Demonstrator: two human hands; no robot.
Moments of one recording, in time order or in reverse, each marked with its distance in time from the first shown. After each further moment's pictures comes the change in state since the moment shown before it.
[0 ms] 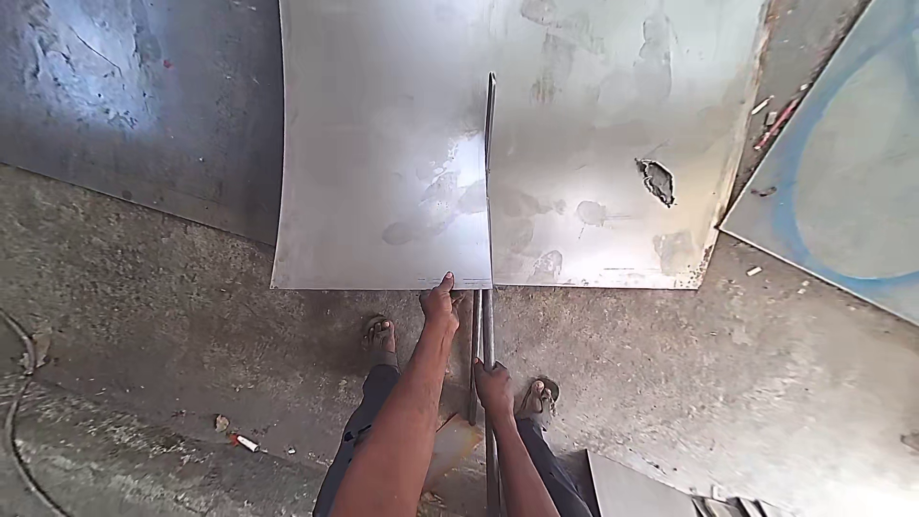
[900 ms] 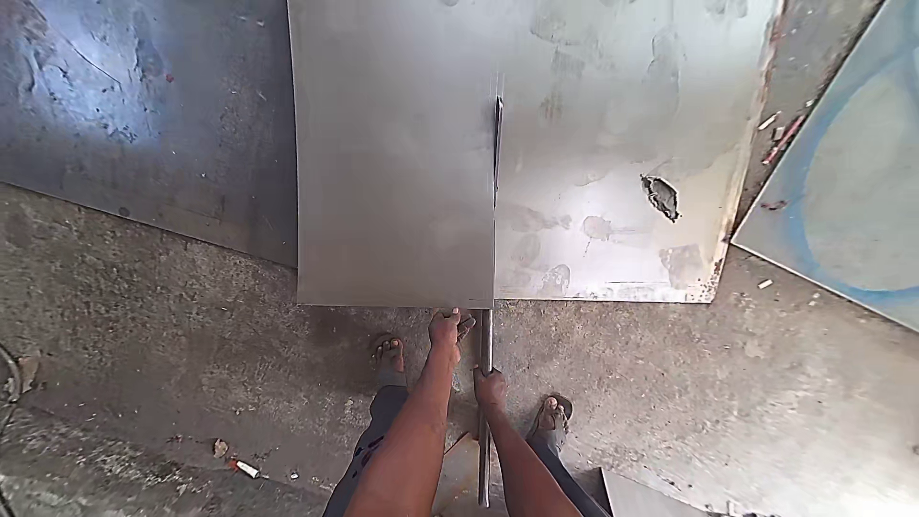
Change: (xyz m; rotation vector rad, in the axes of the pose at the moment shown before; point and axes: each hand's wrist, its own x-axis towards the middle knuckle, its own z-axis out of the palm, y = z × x) left_hand 0.043 -0.004 -0.032 0.275 -0.041 -0.180; right_hand 0.081 -0.015 0.074 -0.013 0.076 -0.031
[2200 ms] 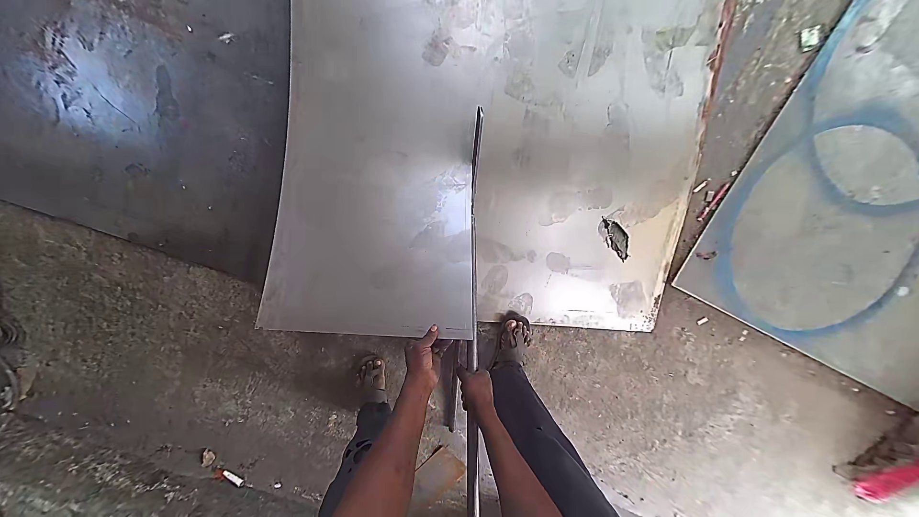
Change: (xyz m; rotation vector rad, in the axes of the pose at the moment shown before) left_hand -0.071 0.049 0.036 -0.364 -0.013 0.100; right_hand -0.035 -0.085 -0.124 0.261 -0.216 0.099
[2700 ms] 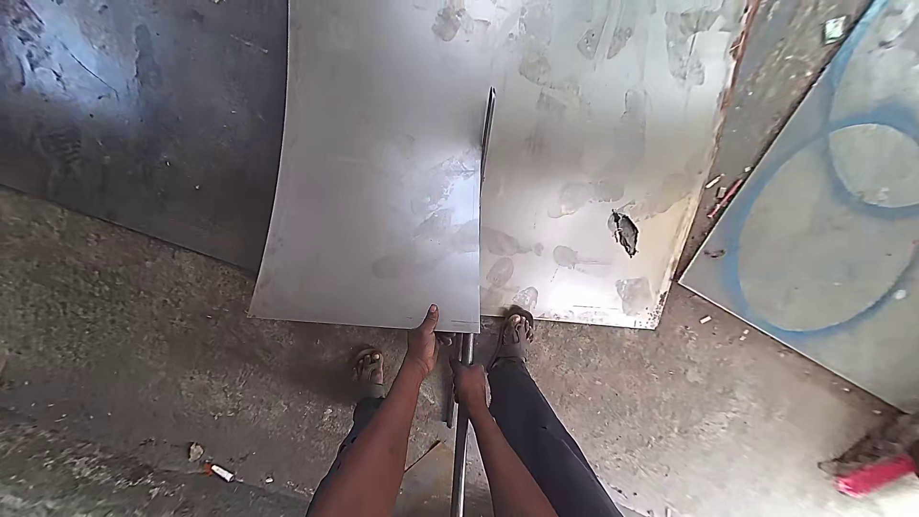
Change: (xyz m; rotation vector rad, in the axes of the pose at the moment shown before) left_hand 0.029 0.007 -0.011 0.253 -0.252 0.037; right_hand 0.001 -0.002 0.029 0.013 0.063 -0.033
